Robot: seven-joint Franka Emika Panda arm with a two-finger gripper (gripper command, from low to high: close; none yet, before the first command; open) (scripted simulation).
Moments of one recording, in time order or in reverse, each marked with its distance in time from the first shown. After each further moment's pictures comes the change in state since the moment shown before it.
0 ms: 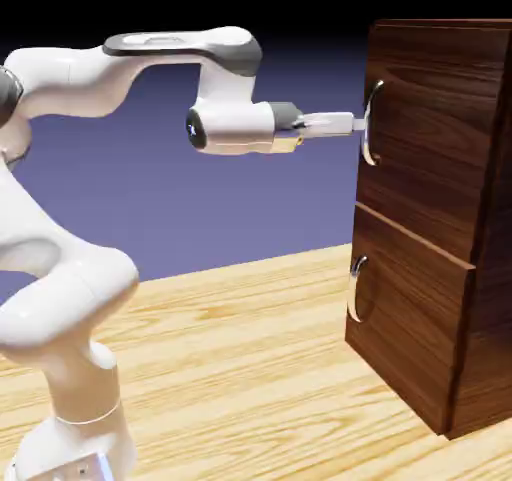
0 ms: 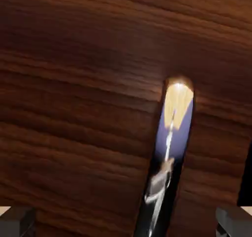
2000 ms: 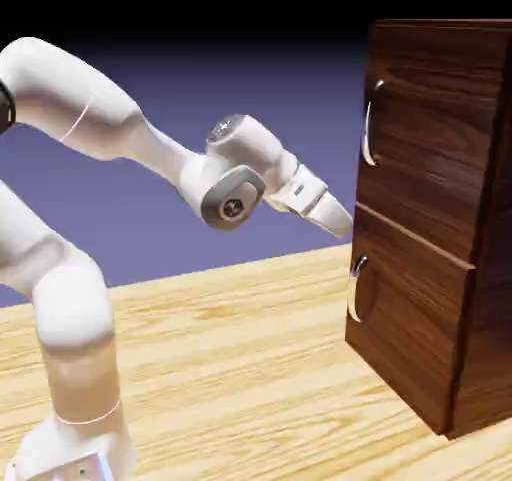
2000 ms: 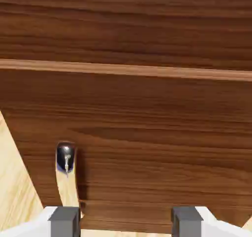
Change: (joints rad) arm 0.855 0.244 -0.895 -0.495 -2.610 0.092 -0.942
